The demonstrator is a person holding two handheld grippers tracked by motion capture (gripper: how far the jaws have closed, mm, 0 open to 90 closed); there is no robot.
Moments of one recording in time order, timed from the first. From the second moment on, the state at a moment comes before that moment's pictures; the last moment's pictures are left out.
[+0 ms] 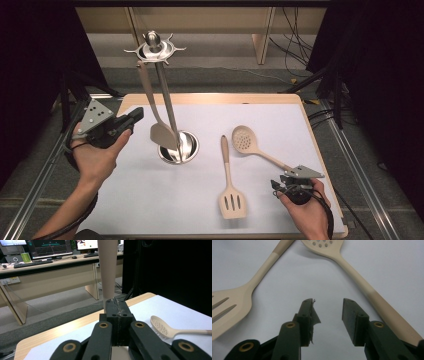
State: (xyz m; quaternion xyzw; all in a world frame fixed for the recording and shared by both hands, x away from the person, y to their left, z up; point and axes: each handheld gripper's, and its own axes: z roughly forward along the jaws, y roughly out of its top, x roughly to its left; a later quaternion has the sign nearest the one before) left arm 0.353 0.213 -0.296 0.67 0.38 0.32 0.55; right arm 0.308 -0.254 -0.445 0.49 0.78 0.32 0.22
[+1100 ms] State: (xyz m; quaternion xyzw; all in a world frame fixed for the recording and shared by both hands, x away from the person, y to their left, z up) left arm 0.365 0.197 -0.216 0.62 0.31 0.35 0.62; right arm 0.304 -0.255 -0.445 0.50 0.78 0.32 0.21
